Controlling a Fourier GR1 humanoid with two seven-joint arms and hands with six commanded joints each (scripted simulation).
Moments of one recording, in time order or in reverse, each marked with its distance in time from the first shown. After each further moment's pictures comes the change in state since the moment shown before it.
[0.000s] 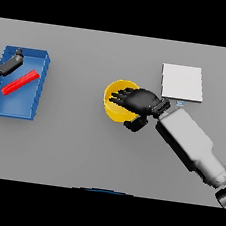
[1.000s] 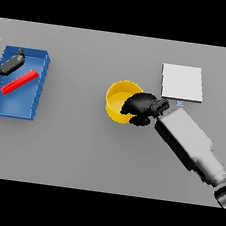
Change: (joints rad) left arm -0.019 -0.009 -0.010 0.019 -0.009 -0.011 -0.001; right arm -0.009 0.008 0.011 0.038 -0.066 0.108 0.026
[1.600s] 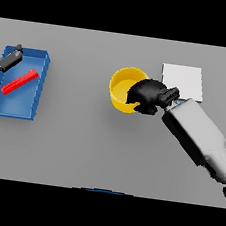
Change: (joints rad) left arm -0.017 0.014 0.013 0.004 0.009 -0.017 -0.004; right arm -0.040 -0.069 -0.075 -0.138 -0.053 0.063 0.062
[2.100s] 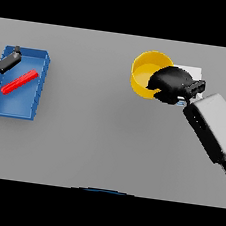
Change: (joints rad) left arm 0.012 0.006 -0.001 0.001 -0.008 0.006 -0.001; right arm 0.006 -0.105 -0.112 -0.015 -0.014 -0.045 0.013
